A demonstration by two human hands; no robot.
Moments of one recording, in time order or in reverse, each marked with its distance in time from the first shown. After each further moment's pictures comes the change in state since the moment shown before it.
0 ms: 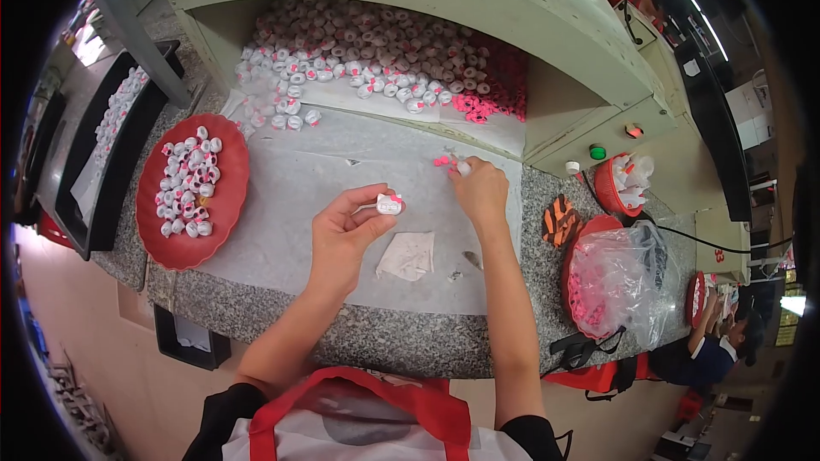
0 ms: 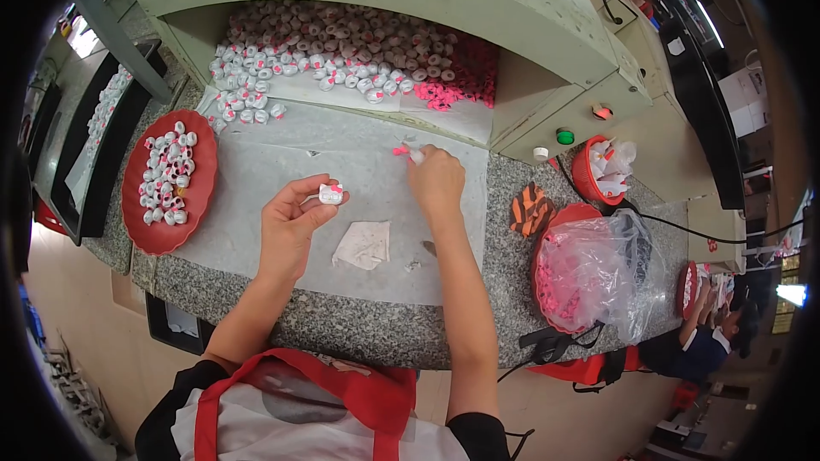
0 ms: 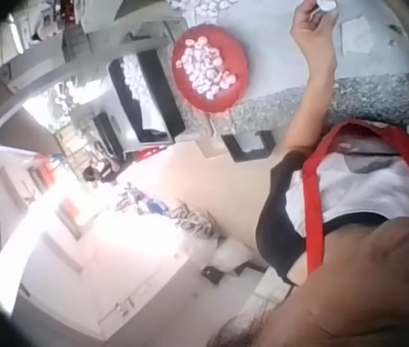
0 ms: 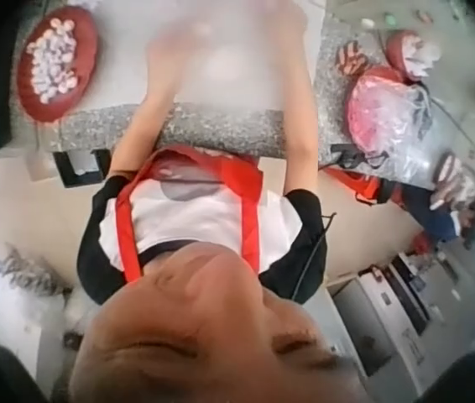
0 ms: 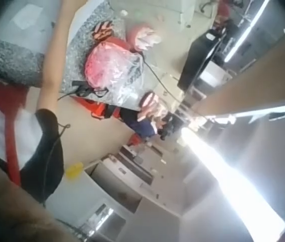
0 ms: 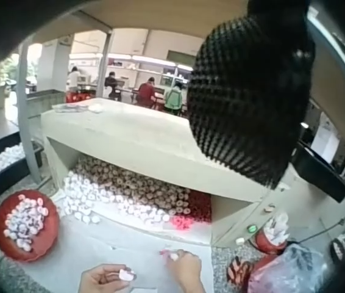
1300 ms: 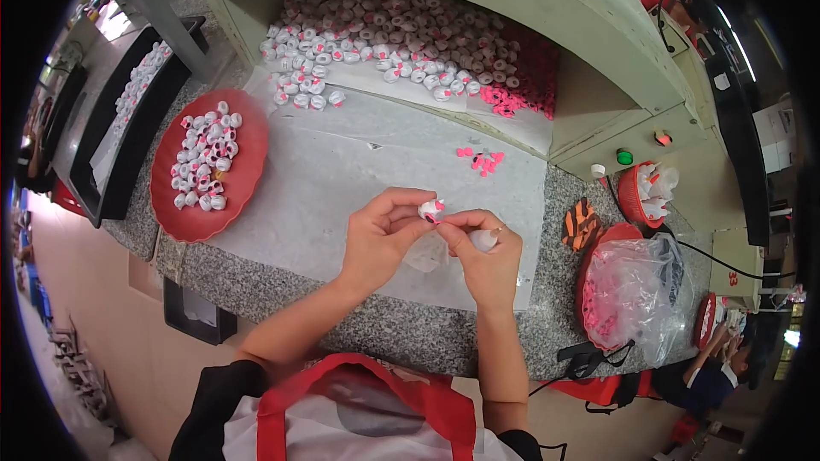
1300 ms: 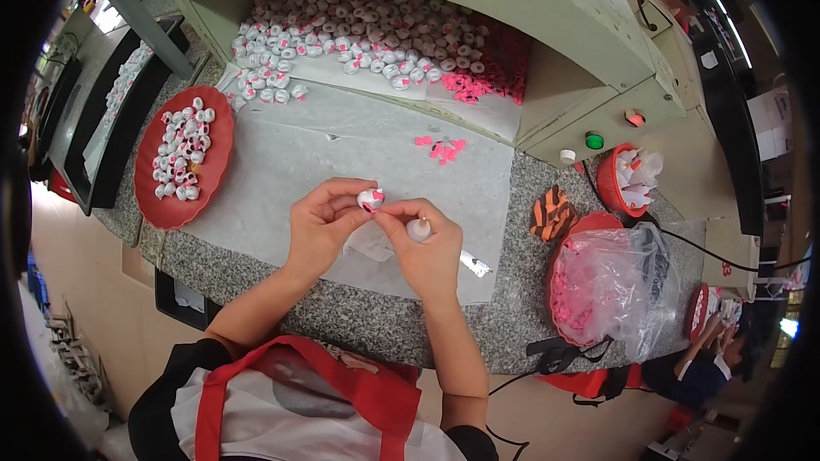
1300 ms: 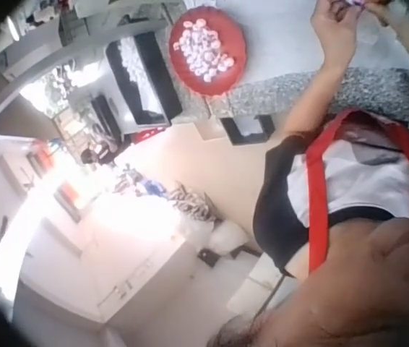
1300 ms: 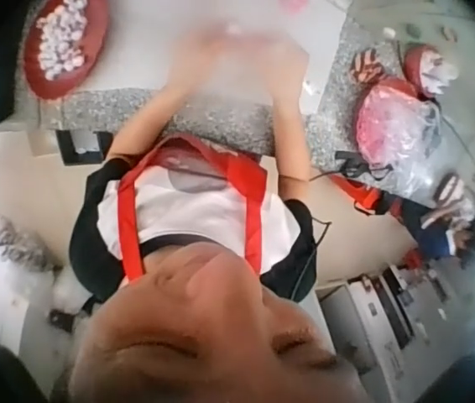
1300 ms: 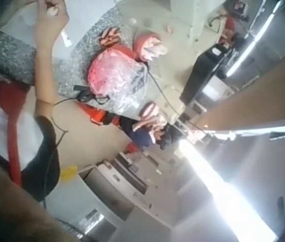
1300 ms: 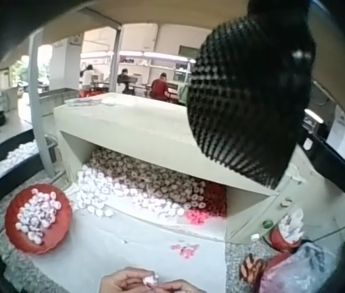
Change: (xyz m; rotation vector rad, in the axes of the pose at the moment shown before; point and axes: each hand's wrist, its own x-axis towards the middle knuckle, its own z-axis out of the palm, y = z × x) left_hand -0.010 -0.017 0.013 0.089 -0.093 0.081; right_hand -0.100 -0.044 -0.048 1.108 -0.168 0.107
